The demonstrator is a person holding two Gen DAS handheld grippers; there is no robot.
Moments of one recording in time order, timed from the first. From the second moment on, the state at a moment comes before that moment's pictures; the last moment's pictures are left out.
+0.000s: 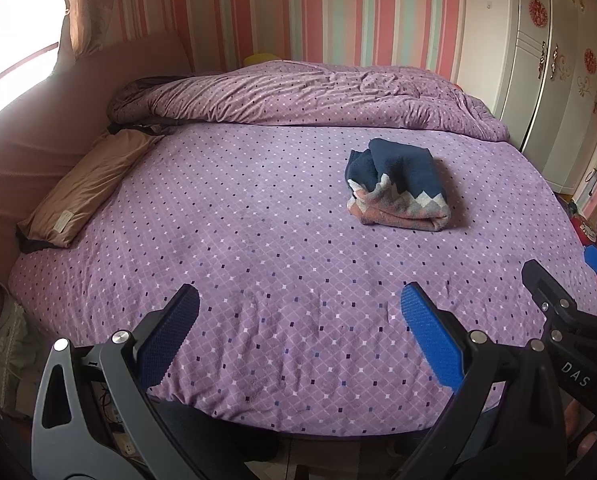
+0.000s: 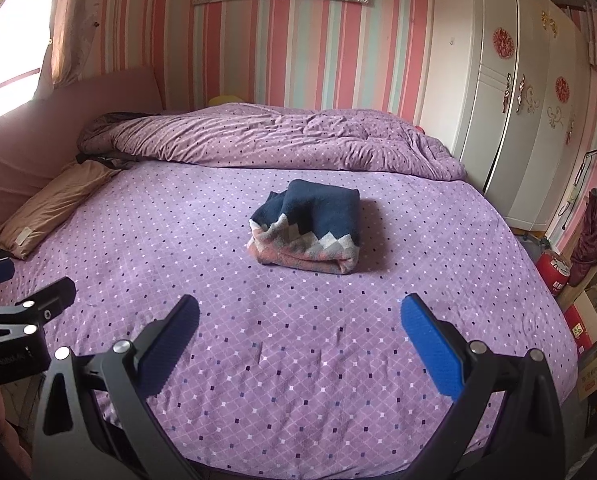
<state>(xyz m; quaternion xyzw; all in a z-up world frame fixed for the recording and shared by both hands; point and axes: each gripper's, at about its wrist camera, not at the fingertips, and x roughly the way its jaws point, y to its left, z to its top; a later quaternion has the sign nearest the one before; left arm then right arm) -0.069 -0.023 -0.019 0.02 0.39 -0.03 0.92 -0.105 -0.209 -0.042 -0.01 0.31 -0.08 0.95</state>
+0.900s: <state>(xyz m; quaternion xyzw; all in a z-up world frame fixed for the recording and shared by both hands) -0.067 -0.023 -0.017 0.02 0.39 -0.02 0.92 -0.108 -0.215 -0.042 0.00 0.31 -0.09 0.95</state>
